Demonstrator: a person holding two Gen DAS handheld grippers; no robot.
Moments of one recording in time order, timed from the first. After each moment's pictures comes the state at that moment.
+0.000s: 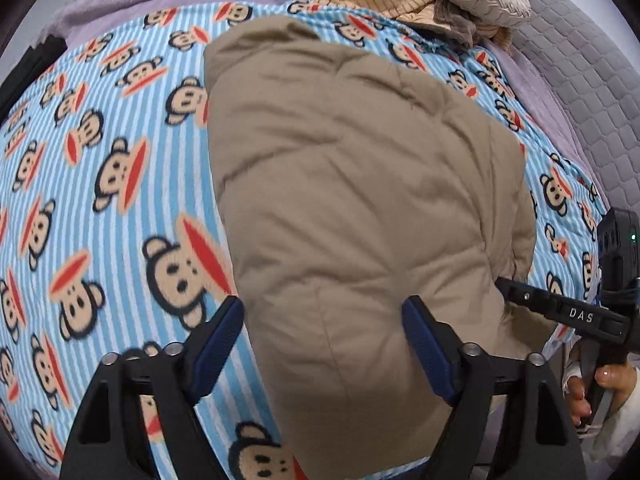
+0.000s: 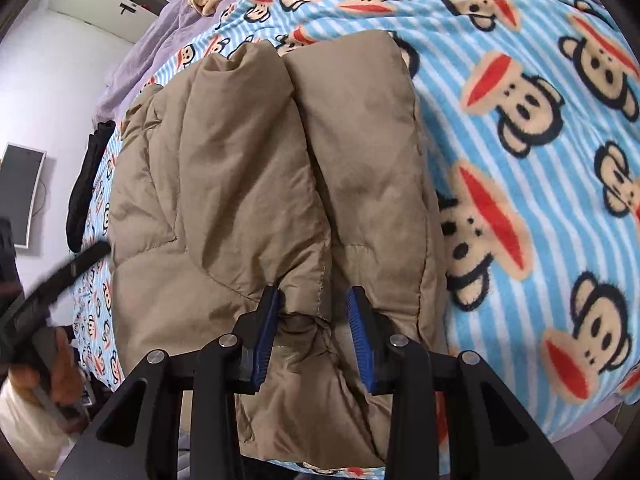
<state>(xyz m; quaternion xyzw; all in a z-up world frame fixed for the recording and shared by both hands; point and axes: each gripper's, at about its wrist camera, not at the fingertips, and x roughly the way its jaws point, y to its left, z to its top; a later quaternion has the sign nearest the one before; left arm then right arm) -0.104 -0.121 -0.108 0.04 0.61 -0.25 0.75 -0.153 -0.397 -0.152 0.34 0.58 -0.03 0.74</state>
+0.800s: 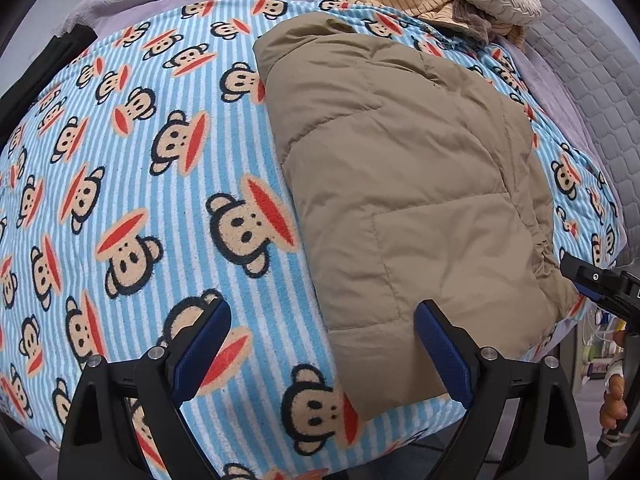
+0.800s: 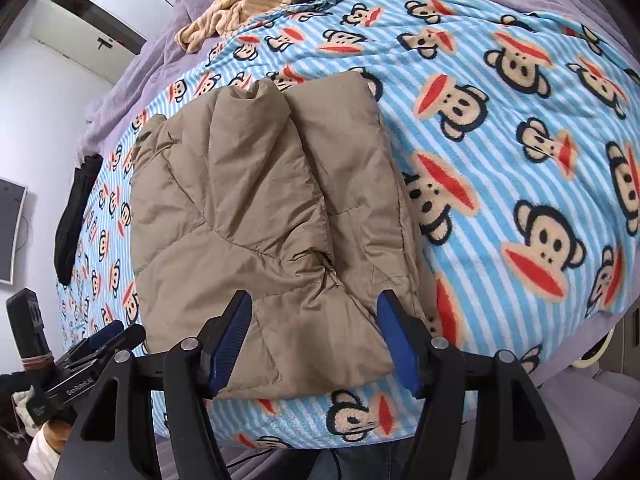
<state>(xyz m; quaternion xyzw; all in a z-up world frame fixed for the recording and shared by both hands) -0.120 -0.071 -0.083 0.06 0.61 -0.22 0.75 -0.192 -0.362 -0.089 0.34 0.54 -0.12 0.76</state>
